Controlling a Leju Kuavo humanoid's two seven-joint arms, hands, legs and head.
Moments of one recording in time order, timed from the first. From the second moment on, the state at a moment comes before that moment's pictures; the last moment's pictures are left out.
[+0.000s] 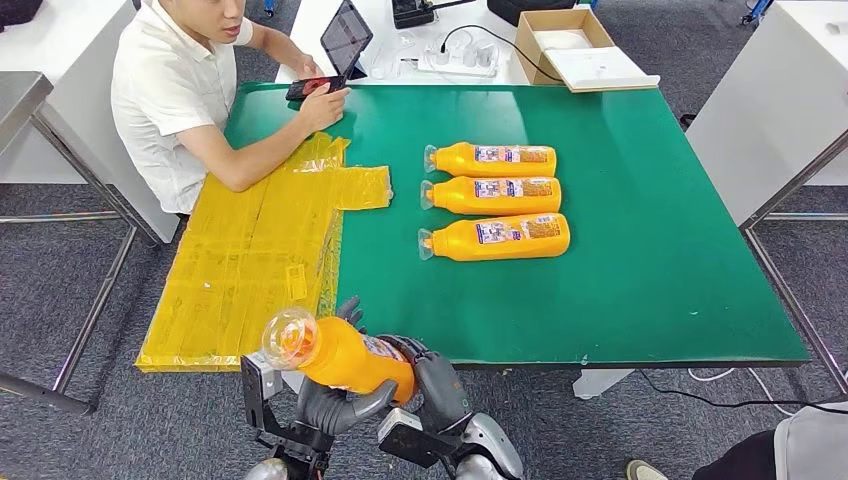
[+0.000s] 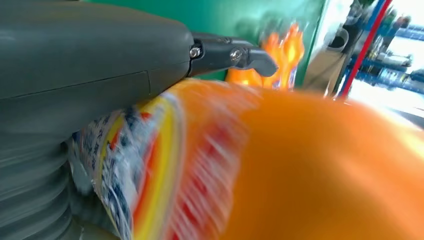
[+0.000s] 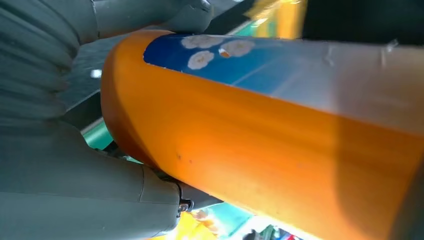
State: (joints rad) left arm 0.03 -0.13 -0.51 -1.38 0.38 0.10 -0.35; right arm -0.13 0.12 0.57 -0.95 0.45 -0.31 -0.49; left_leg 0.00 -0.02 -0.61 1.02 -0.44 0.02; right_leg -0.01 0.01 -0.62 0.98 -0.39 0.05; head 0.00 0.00
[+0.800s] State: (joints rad) left arm 0.03 -0.14 -0.46 -1.45 0.50 0.18 -0.41; right arm -0.15 0.15 0.66 -0.92 0.32 -0.25 -0.55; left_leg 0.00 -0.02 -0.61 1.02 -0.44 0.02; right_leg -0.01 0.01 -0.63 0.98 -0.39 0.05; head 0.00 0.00
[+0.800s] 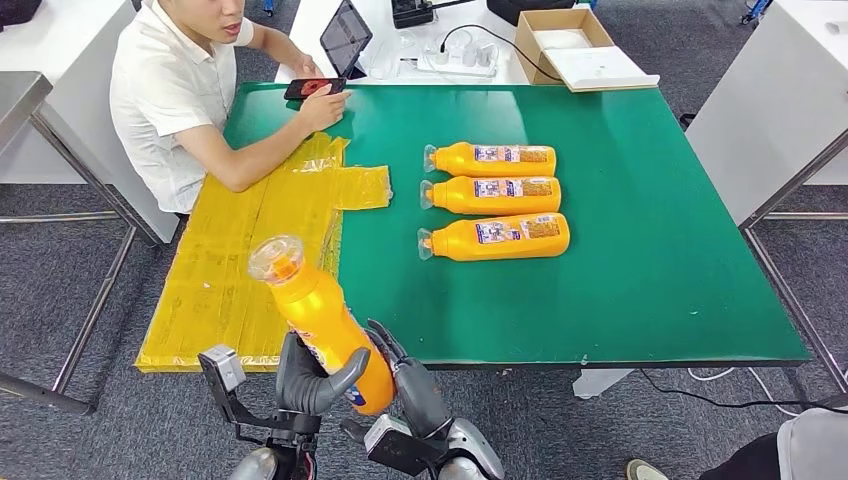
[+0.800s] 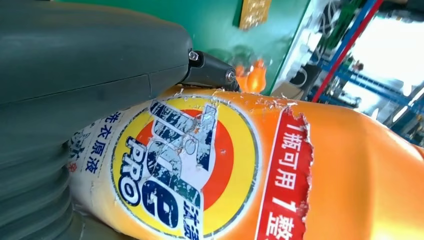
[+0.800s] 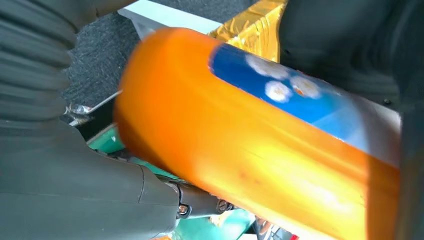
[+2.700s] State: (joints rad) left arm -0.76 0.09 -0.29 -0.40 -0.96 0.01 -0.09; right arm -0.04 0.15 0.58 -0.99 0.26 -0.31 -0.66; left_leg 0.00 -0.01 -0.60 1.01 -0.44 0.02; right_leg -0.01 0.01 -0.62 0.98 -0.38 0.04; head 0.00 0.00
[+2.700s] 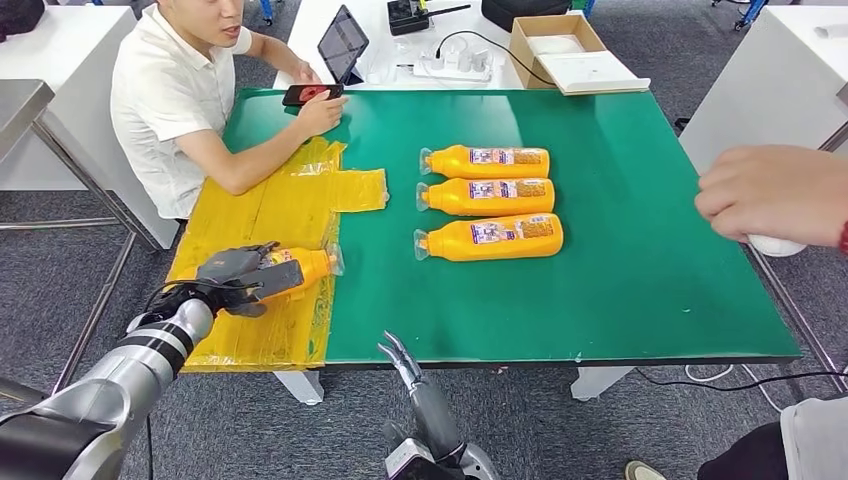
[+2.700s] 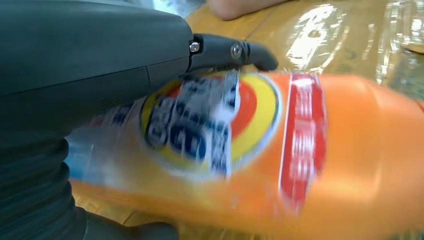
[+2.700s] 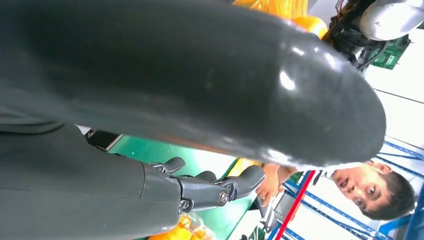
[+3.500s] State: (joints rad) left arm -0.68 0.04 -0.43 -0.51 -1.03 0.27 -0.12; right arm -0.03 0.15 0.58 -0.97 0.25 -0.31 -0.64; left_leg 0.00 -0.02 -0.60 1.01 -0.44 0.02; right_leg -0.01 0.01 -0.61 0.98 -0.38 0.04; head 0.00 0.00
